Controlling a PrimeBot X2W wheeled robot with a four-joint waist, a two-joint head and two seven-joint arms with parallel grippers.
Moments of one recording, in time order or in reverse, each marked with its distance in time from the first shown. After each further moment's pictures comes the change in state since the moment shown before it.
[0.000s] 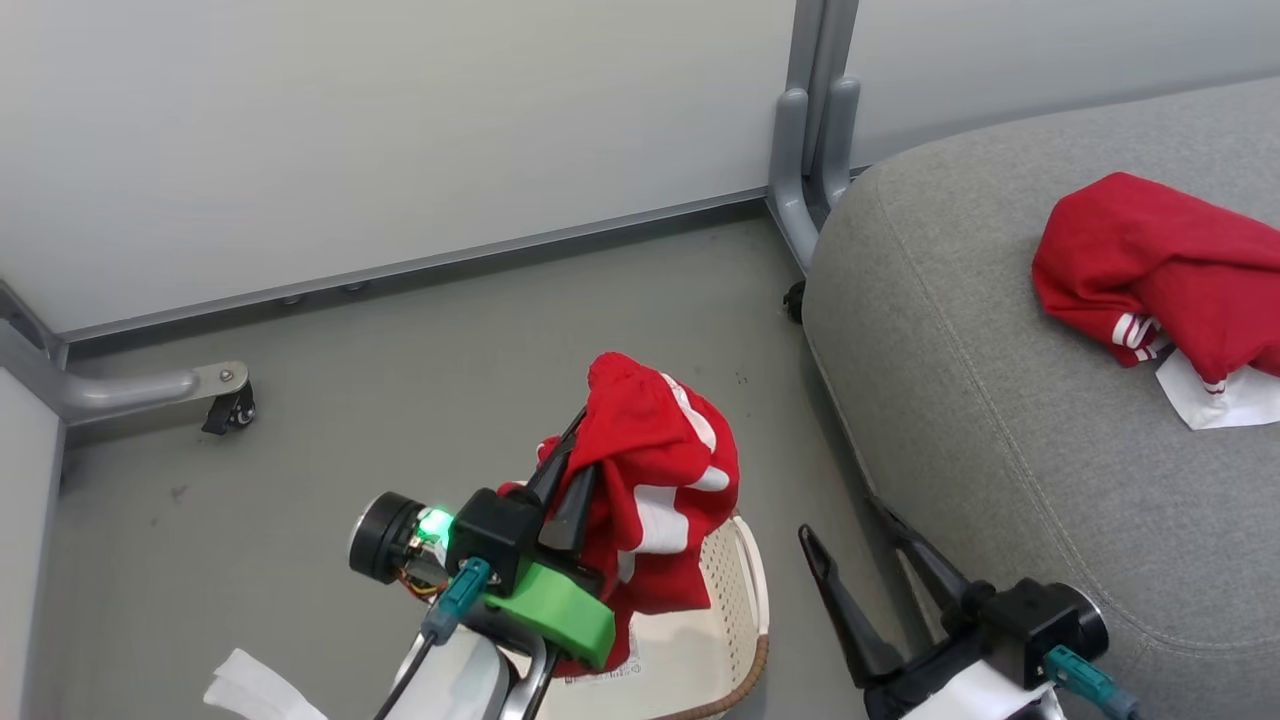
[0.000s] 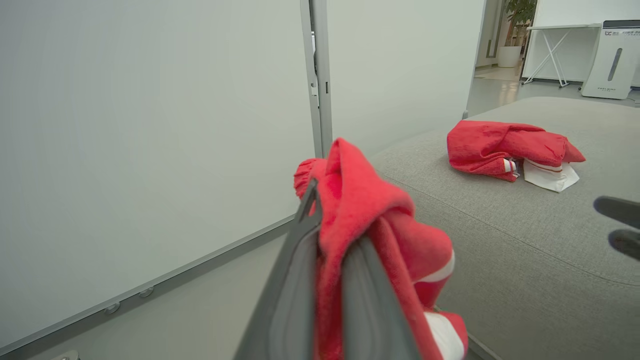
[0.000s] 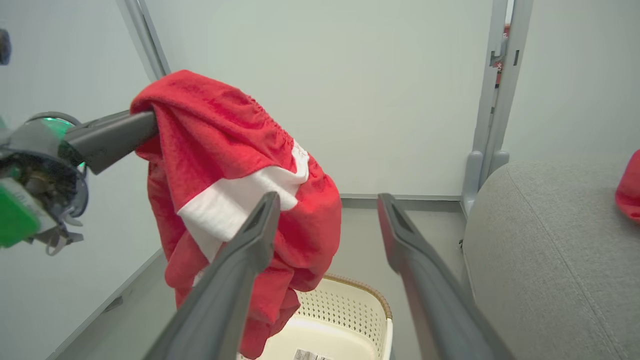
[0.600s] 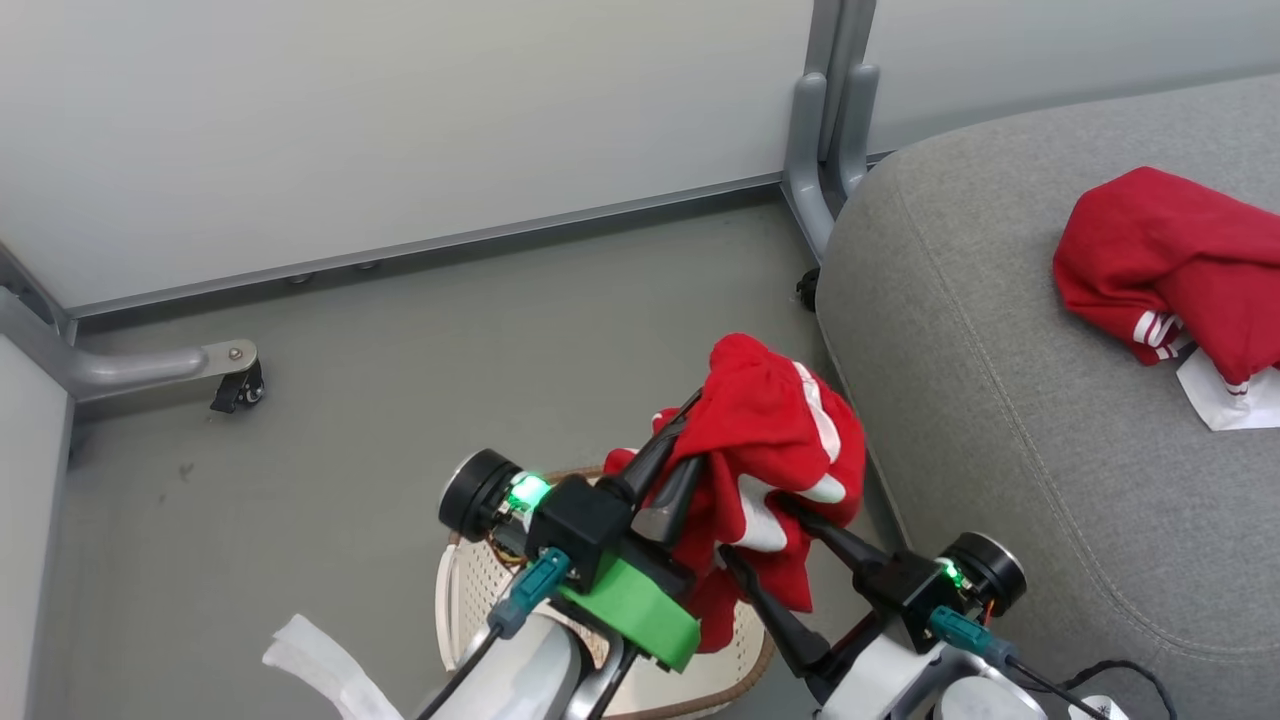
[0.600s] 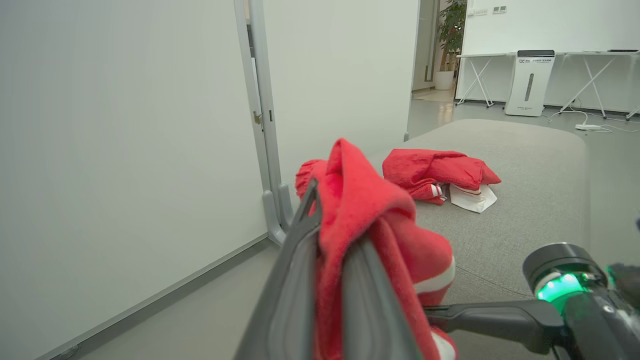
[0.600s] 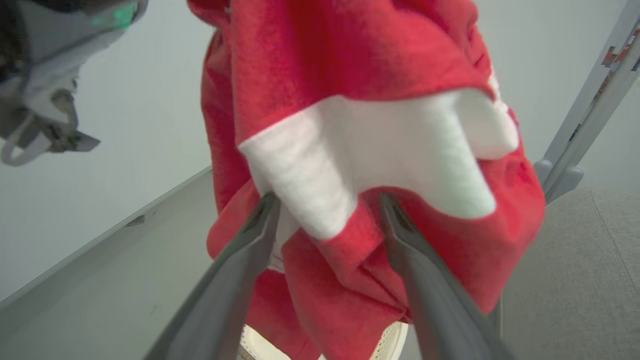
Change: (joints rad) left arm -0.062 -0.023 -0.139 -0.083 -0.048 -0.042 0.021; right arm -0.204 -0.047 0.220 0.215 -0.060 0.000 0.000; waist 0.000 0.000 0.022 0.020
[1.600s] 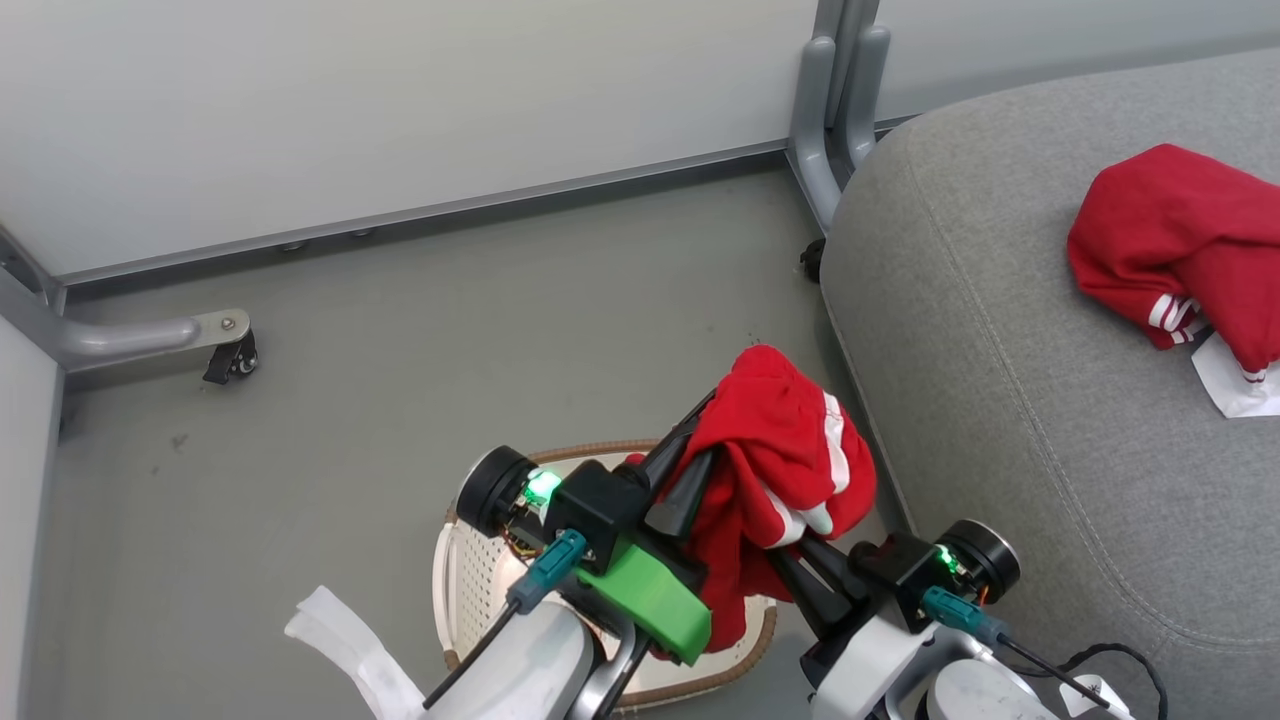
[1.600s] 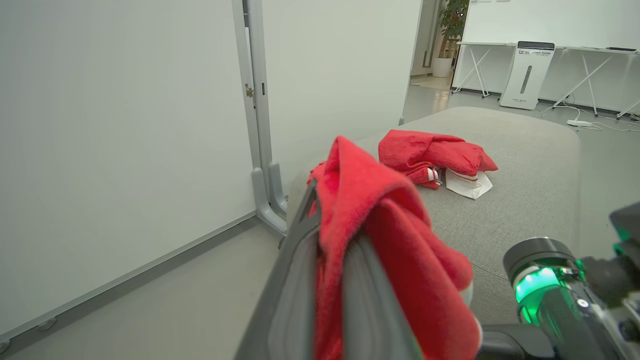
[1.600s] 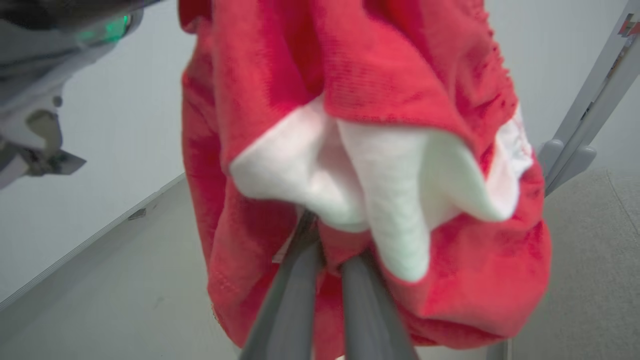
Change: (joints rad) left arm -0.057 0.002 -0.077 0.054 -0.084 0.032 0.005; right arm -0.047 0.008 0.006 0.055 0.025 0.000 0.000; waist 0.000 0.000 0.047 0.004
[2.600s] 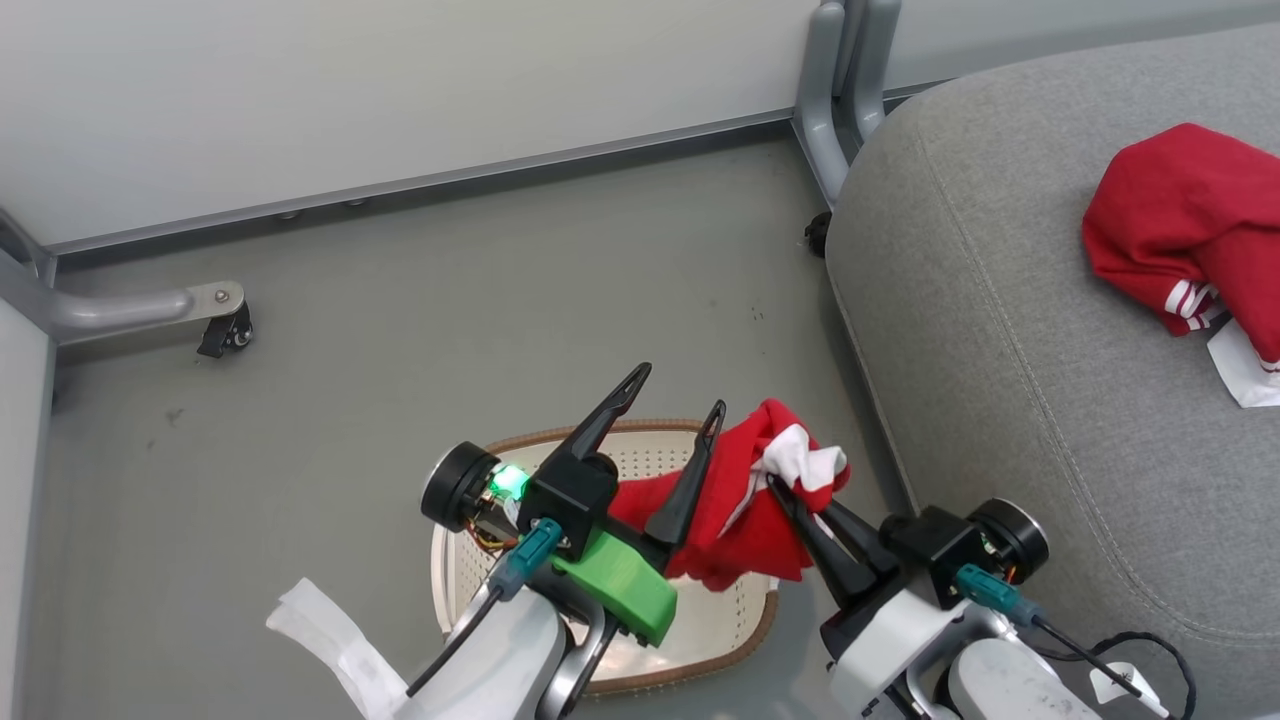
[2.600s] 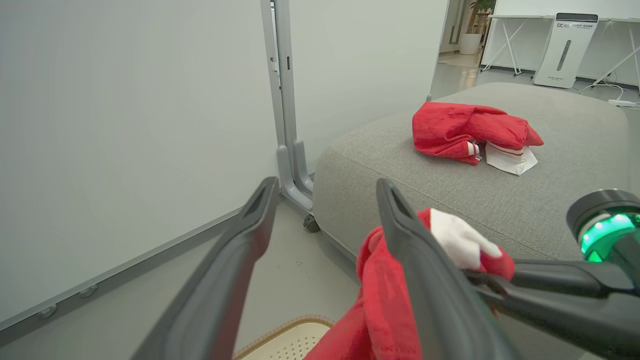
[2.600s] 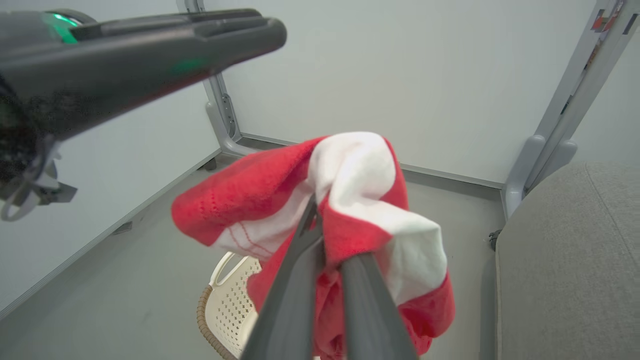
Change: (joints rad) left arm -0.022 0.020 0.024 0.076 0.022 0.022 -0.023; right arm 0.004 -0.004 -0.063 -0.039 0.002 0.000 0.000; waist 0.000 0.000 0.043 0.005
